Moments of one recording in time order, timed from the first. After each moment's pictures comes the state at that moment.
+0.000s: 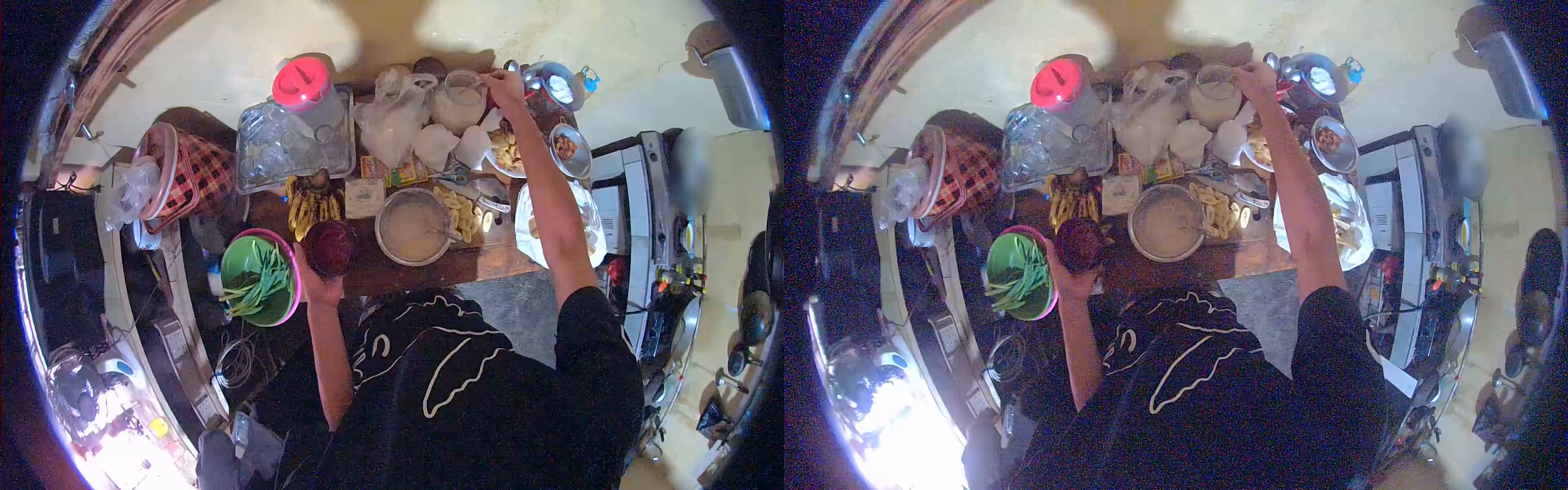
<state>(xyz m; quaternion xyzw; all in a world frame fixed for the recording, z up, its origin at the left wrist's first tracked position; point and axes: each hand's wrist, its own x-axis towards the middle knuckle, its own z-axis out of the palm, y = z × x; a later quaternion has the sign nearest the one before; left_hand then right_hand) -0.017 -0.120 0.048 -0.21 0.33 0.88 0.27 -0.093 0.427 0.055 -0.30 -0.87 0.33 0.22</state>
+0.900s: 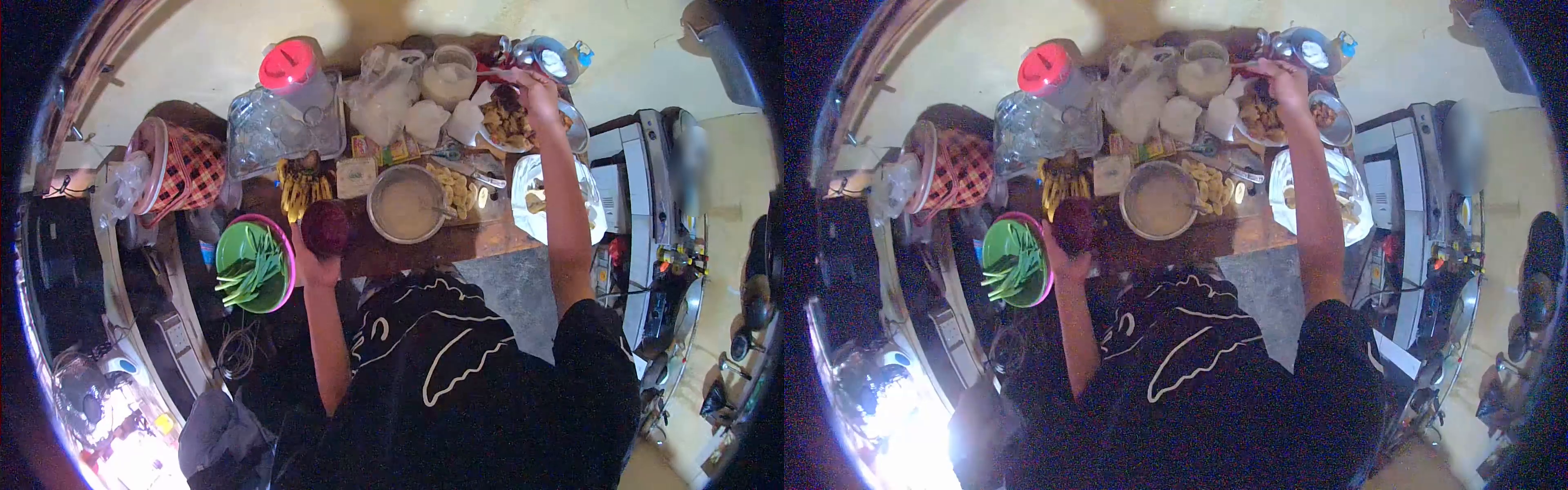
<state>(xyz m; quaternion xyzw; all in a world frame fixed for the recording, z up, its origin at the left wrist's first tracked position) -0.011 -0.110 0.057 -0.19 0.32 0.88 0.29 0.013 0.376 0.127 -0.34 -0.60 0.67 0.27</state>
